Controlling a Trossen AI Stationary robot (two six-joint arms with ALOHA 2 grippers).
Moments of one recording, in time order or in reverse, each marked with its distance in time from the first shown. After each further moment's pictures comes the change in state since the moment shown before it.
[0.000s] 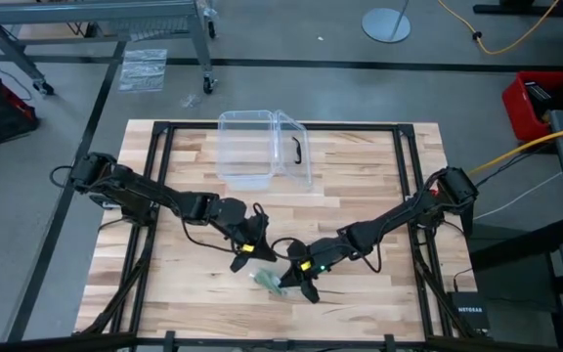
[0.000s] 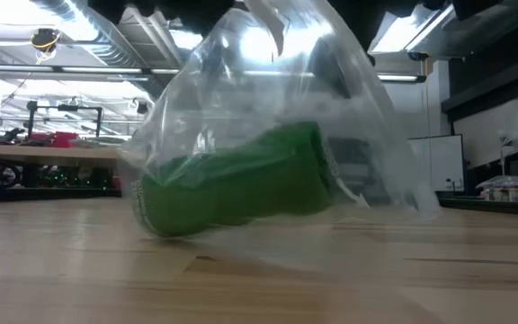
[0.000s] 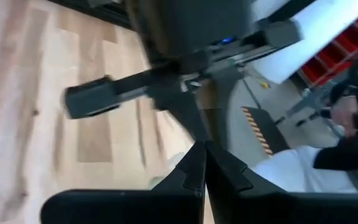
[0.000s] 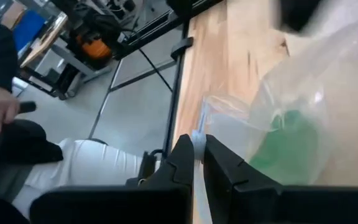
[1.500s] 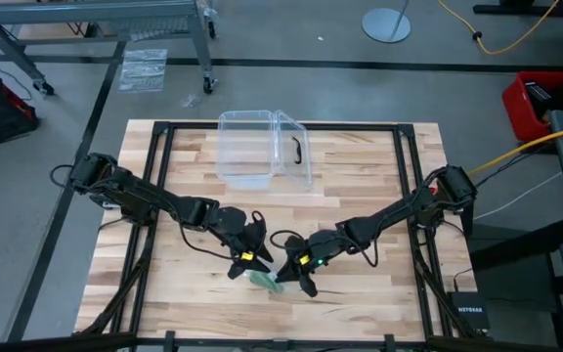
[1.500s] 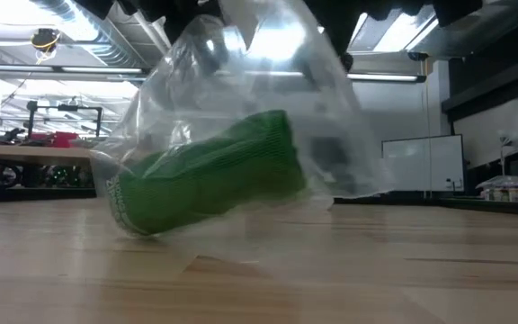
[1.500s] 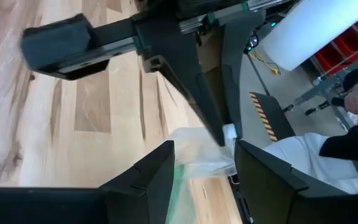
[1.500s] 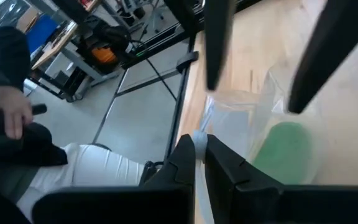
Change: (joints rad) left arm -0.057 0.004 0.000 -0.078 -0.049 -0.034; right arm -0.042 -0.003 0.001 0.045 -0.056 -0.054
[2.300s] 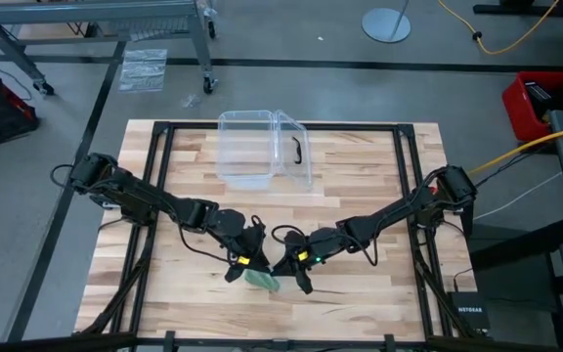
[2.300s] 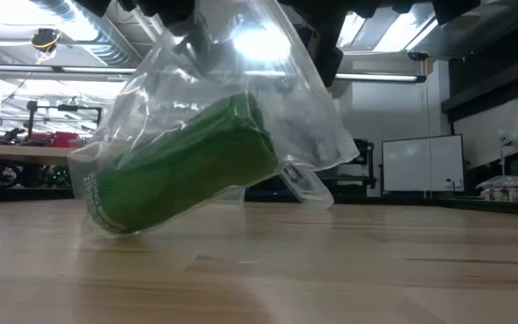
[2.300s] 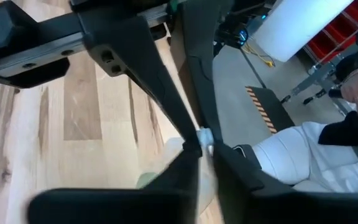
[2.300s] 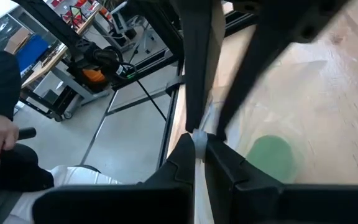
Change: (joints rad) left arm -0.012 0.003 0.000 0.021 0.010 0.069; right arm -0.008 0.000 0.000 0.047 0.088 -0.001
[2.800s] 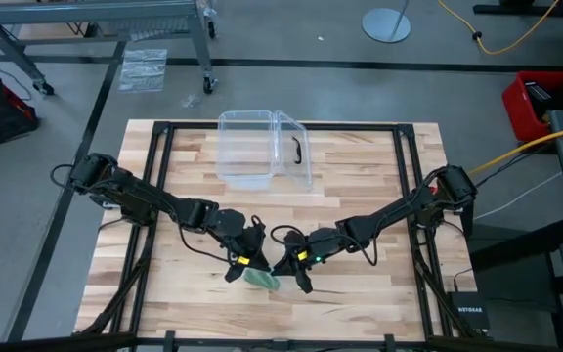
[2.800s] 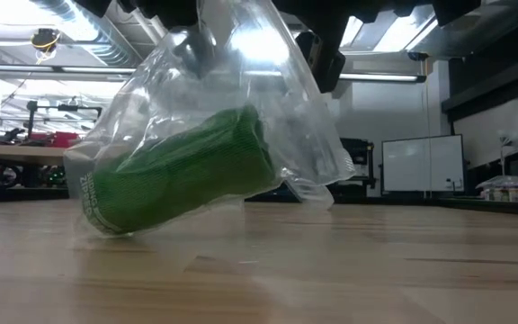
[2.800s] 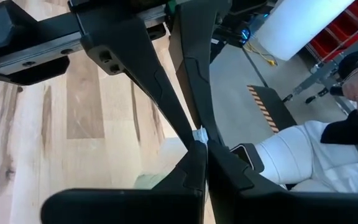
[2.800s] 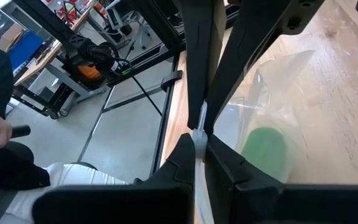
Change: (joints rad) left arm 0.005 0.000 -0.001 -0.003 -0.005 0.006; right arm 0.000 0.000 0.000 -0.027 0.000 0.002
